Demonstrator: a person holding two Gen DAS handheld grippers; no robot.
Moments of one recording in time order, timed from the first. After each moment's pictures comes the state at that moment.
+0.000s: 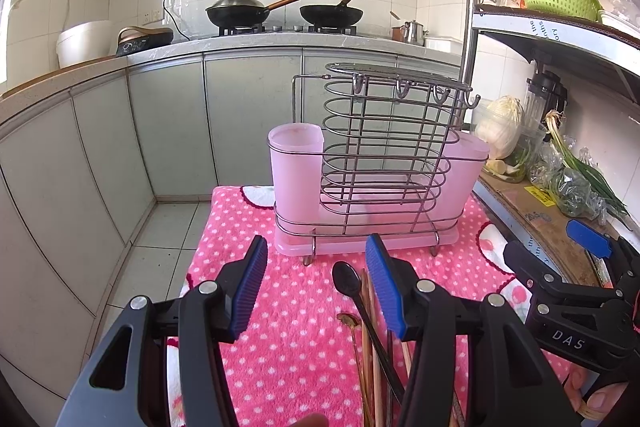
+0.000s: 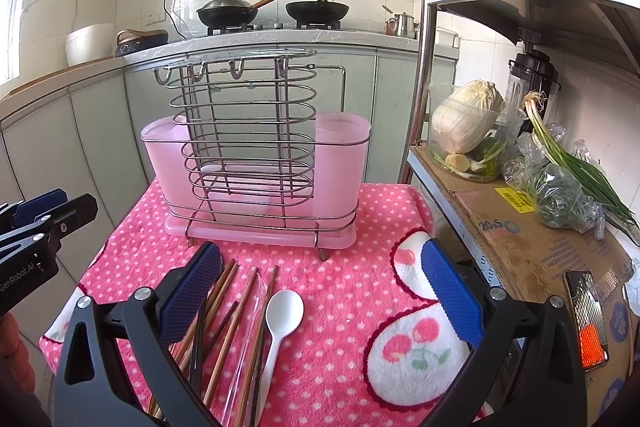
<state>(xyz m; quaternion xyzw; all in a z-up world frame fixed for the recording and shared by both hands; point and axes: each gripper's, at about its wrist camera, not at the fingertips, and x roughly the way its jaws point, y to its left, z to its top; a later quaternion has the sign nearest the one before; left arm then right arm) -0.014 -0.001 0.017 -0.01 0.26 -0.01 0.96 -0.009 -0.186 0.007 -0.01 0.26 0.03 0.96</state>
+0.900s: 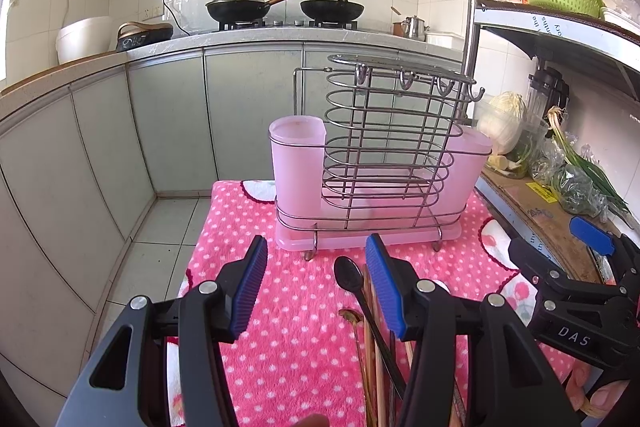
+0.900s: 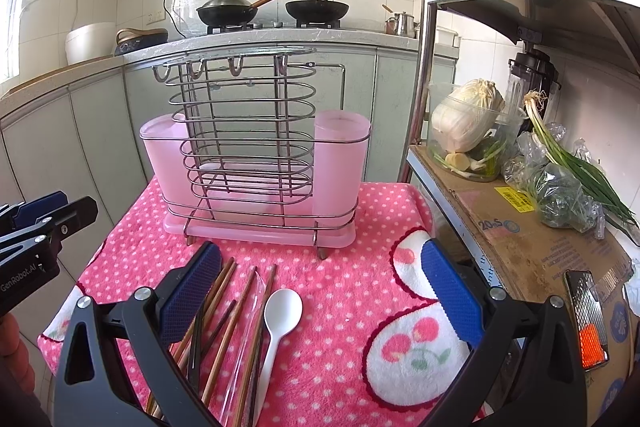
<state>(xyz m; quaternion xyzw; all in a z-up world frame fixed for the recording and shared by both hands) -0.009 0.002 0.010 -0.01 0.28 -0.01 0.96 -0.007 -0.189 0.004 -0.01 0.27 0.03 0.96</state>
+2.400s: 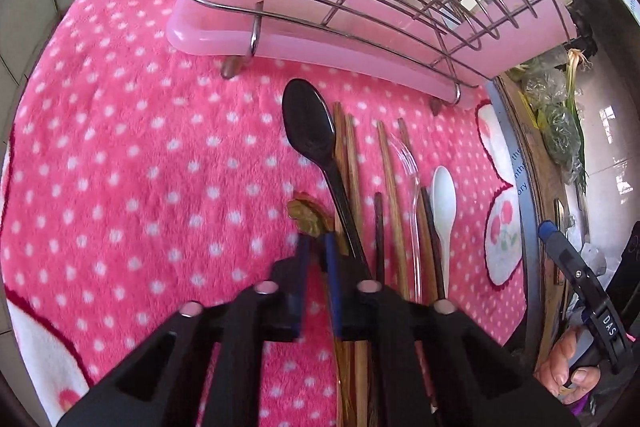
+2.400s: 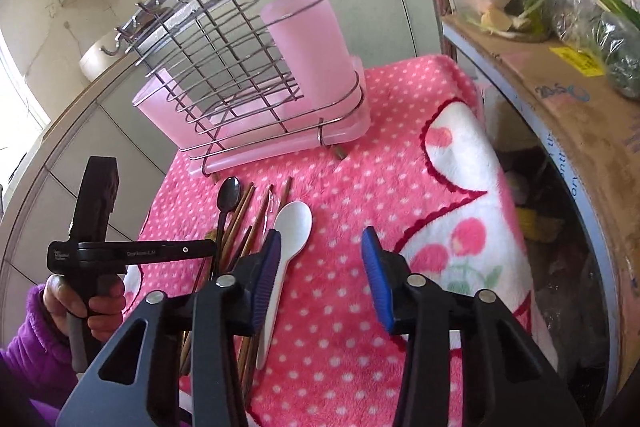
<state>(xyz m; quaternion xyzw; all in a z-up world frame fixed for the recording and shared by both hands) 0.101 -0.002 -0.134 -0.16 0.58 -0.16 0.78 0.028 -0.256 -0.059 0.16 0.43 0.15 0.88</state>
